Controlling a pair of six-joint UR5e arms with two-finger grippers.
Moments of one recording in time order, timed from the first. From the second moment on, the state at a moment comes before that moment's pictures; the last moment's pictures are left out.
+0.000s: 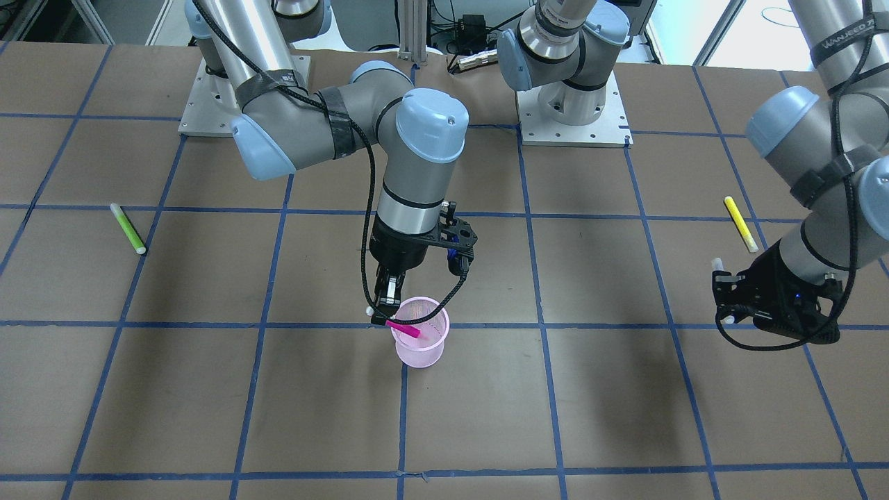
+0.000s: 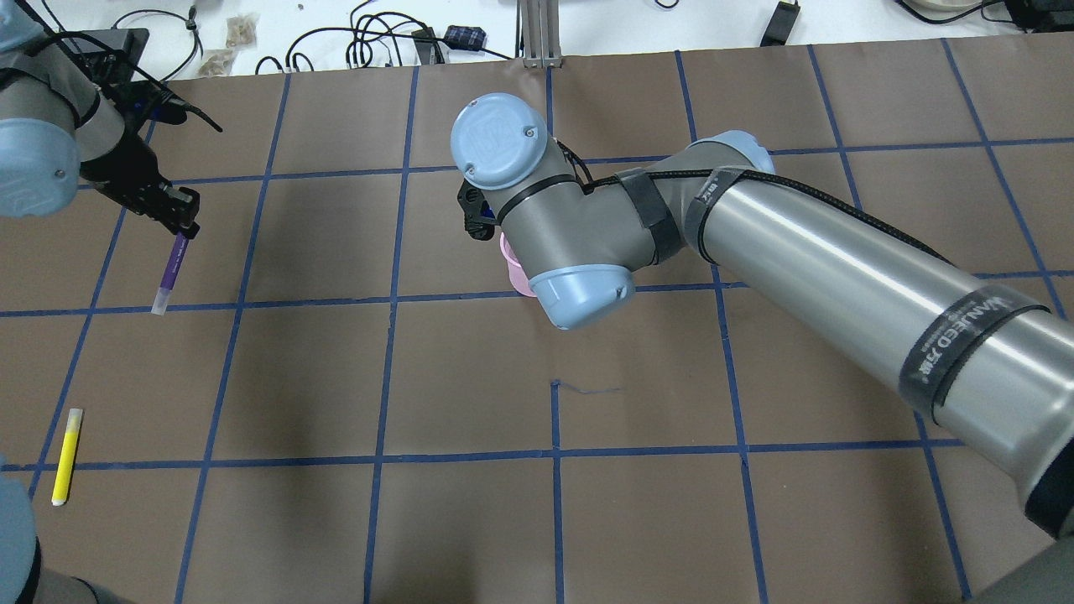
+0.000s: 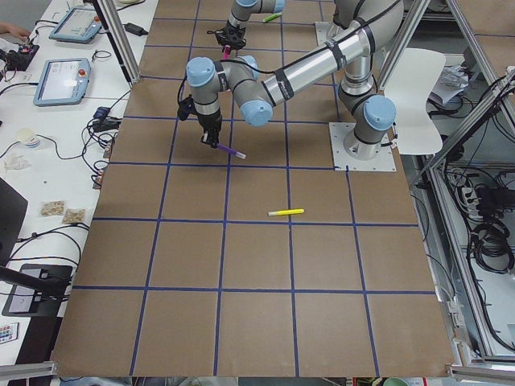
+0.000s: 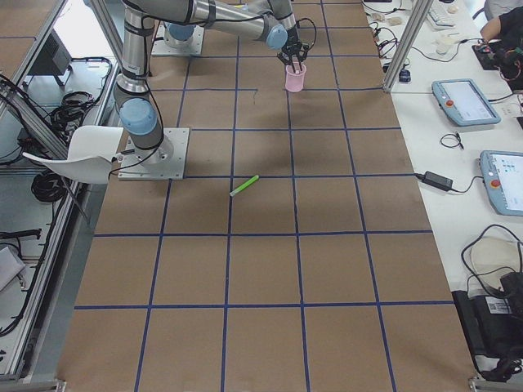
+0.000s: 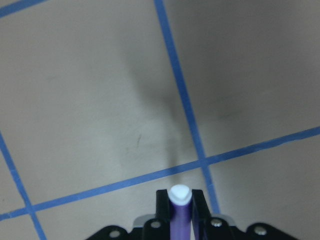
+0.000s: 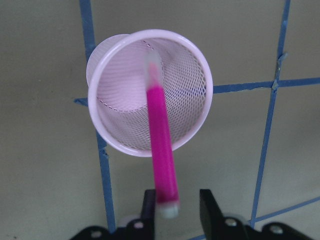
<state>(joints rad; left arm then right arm) -1.21 -1.87 -1.65 -1.19 1.60 0.65 2.03 -1.14 1.64 -2.29 -1.92 -1.10</state>
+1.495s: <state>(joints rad) -1.64 -1.84 -1.63 -0.77 1.37 -0.03 1.67 -1.54 1.62 -1.86 -1.69 -0.84</state>
